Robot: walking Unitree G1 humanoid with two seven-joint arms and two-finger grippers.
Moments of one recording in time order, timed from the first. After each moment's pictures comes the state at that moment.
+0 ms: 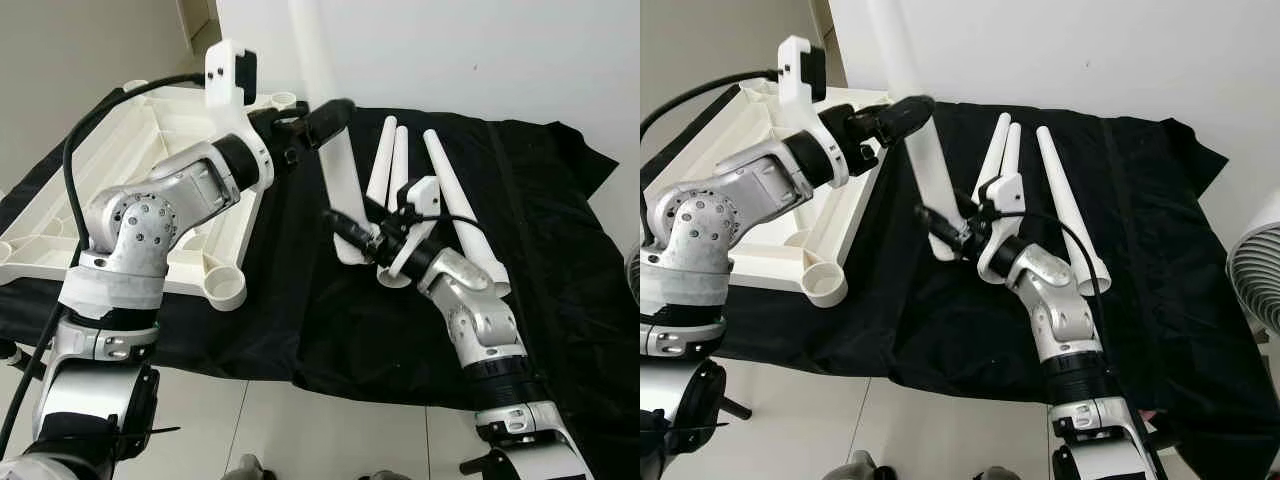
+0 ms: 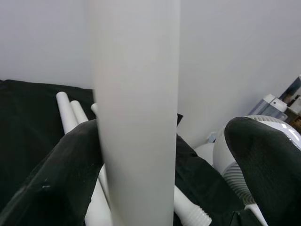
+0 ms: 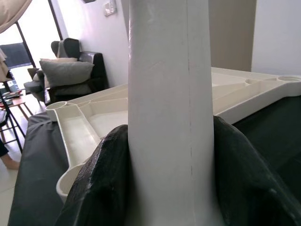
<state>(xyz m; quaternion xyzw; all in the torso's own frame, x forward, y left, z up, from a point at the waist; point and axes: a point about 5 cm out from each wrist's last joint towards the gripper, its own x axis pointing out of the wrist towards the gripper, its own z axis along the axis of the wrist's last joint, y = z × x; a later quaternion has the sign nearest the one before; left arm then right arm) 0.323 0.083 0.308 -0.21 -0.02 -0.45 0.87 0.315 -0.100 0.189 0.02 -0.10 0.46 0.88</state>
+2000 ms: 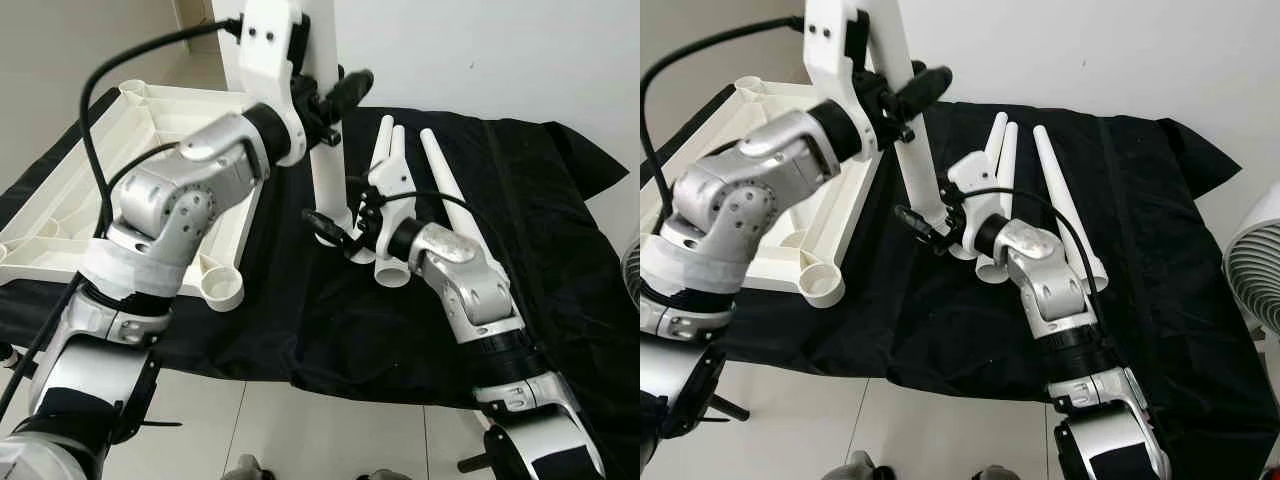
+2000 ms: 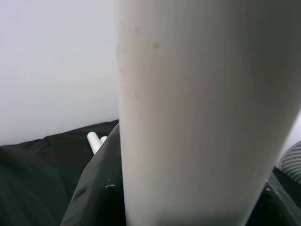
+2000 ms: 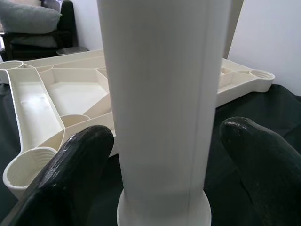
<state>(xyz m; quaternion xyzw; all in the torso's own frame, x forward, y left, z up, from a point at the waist) 0.321 0.051 0.319 -0.05 -0.12 -0.43 0.89 0.333 -0.080 0.219 -0.10 -0.06 0.41 0.91</state>
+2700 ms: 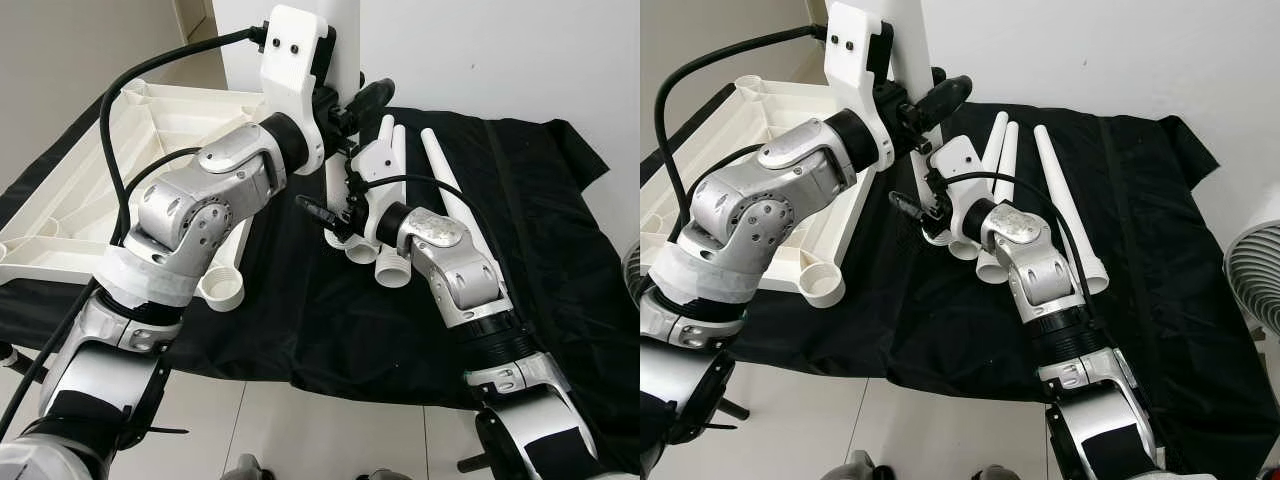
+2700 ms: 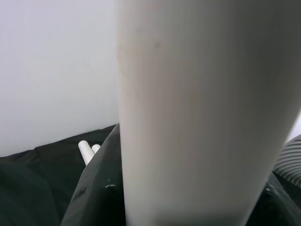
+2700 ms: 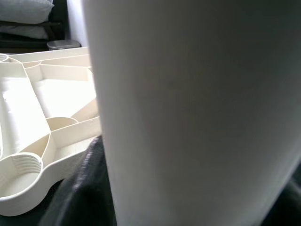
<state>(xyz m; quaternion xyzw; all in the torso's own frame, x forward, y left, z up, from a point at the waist) 0.313 0.041 0.321 -0.04 -0.13 -0.45 0.88 0.342 -0.072 0.226 -0.12 -0.06 0.39 0.91</state>
